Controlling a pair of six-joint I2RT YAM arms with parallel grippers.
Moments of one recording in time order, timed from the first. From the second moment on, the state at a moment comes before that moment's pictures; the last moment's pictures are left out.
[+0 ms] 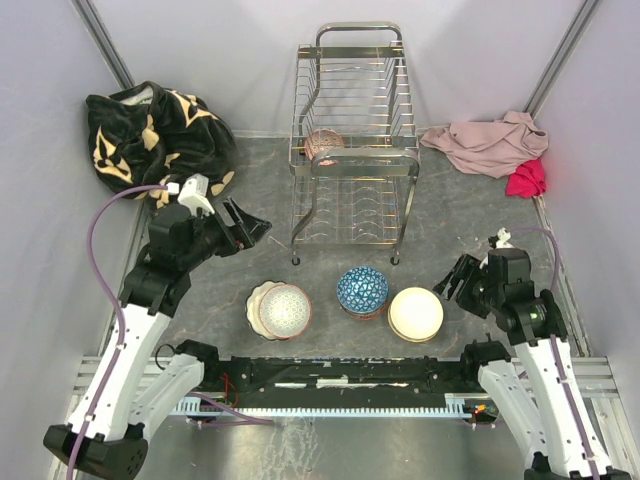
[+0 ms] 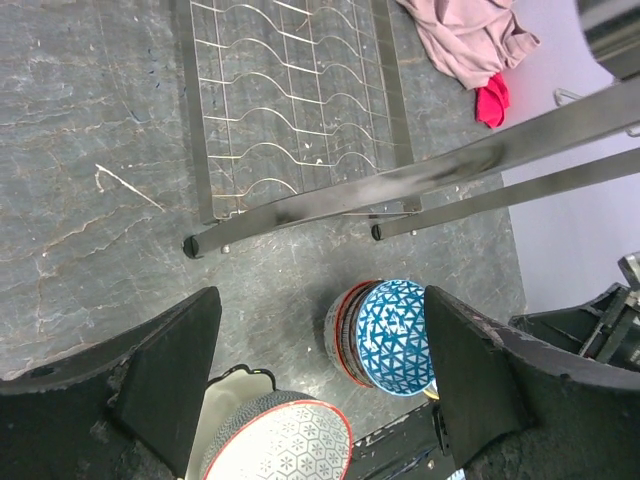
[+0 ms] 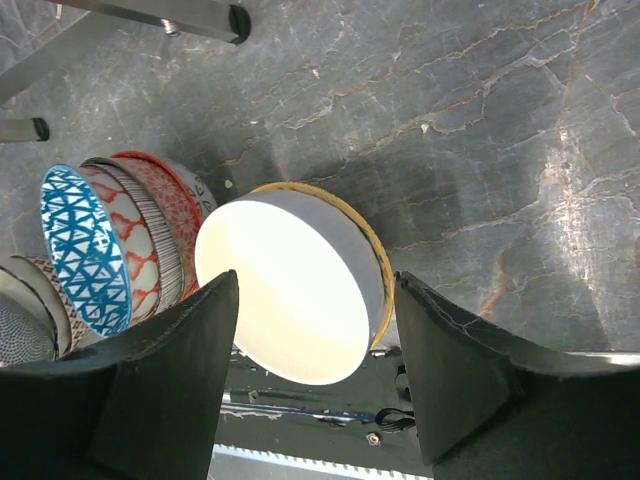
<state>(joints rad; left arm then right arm) -0.26 0.78 0.91 -0.52 0.26 -0.62 0.12 0.54 0.69 -0.99 -0.14 0.61</state>
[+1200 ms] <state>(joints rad) -0.26 0.85 0.82 -0.46 0.25 -0.62 0.52 0.89 0.70 -0.96 0.17 0.66</state>
